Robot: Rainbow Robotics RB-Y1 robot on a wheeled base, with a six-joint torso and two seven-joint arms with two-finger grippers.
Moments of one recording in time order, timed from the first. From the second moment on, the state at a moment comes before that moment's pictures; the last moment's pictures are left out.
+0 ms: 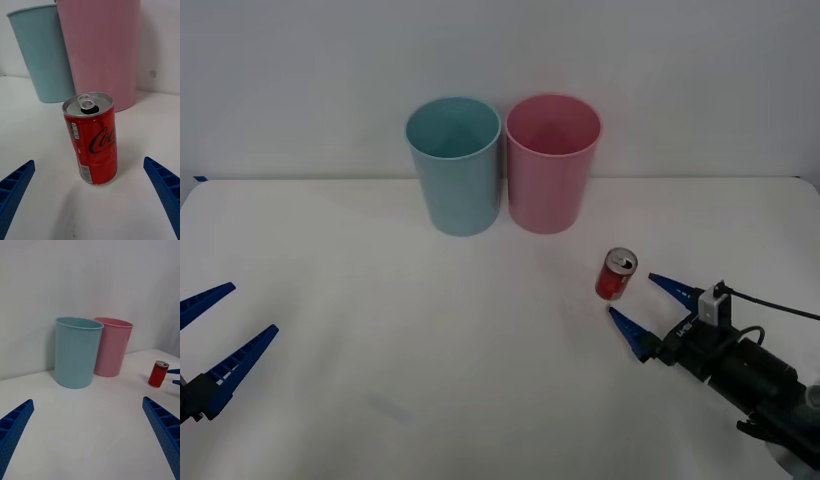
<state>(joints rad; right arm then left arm) -0.11 -0.25 -0.29 -1.04 1.19 -1.04 0.37 0.35 0.40 0.52 -1.66 -0.96 -1.22 0.00</state>
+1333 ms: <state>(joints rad) -0.28 -0.20 -0.25 -0.87 1.18 -0.91 0.47 0.35 0.40 0.52 -1.66 -0.96 -1.22 0.00</state>
